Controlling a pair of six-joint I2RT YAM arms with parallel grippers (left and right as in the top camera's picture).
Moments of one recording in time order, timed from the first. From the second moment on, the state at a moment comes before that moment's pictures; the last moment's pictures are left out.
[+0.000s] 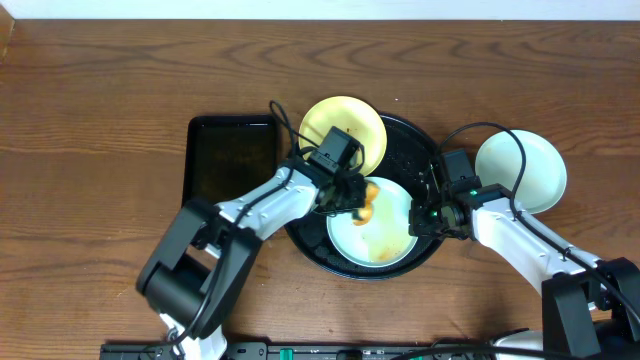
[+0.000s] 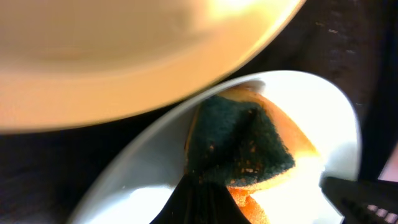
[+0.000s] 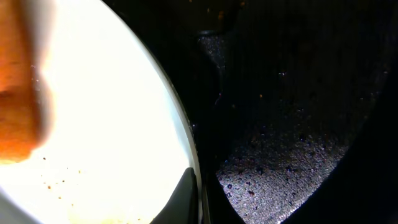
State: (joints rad) left arm -0.60 1.87 1.08 -0.41 0.31 -0.66; right arm 0.30 1.57 0.75 -0.54 -0.20 0.39
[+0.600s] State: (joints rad) left arm -0.54 1.52 1.06 -0.63 0.12 -0.57; right arm 0.30 1.57 0.74 -0.52 -0.16 0.37
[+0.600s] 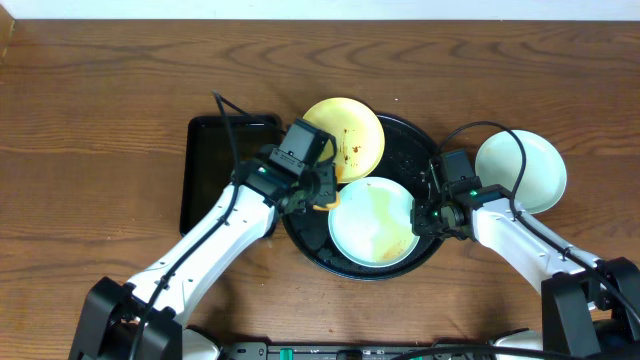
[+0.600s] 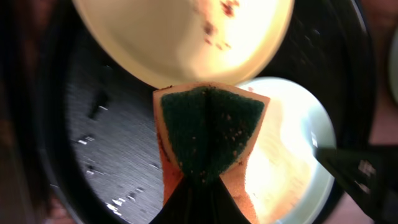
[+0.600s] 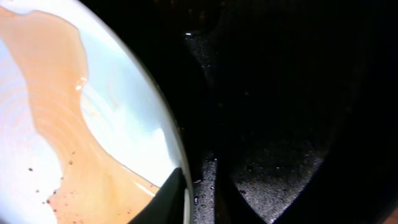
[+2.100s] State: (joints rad) left arm -0.67 1.84 1.07 -0.37 0.06 -0.48; right arm 0.30 1.57 0.74 -0.51 -0.17 0.37
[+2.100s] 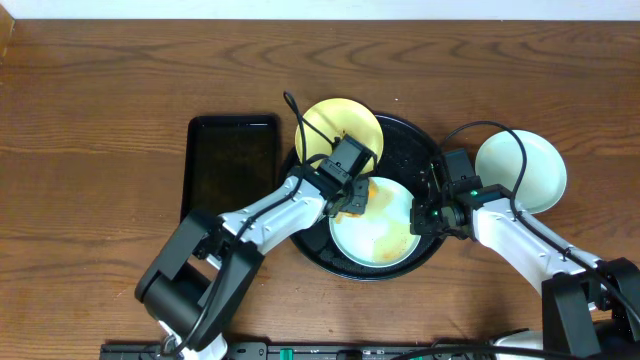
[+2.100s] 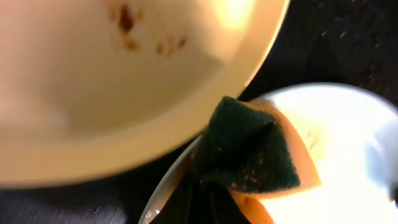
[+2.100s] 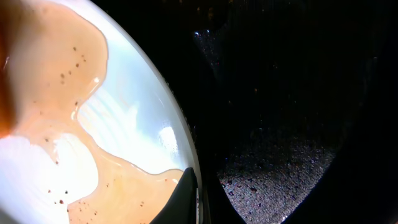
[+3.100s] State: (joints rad) left arm -0.22 1.49 1.05 -0.68 -0.04 -0.49; right arm 0.30 1.57 0.74 -0.50 -0.17 0.37
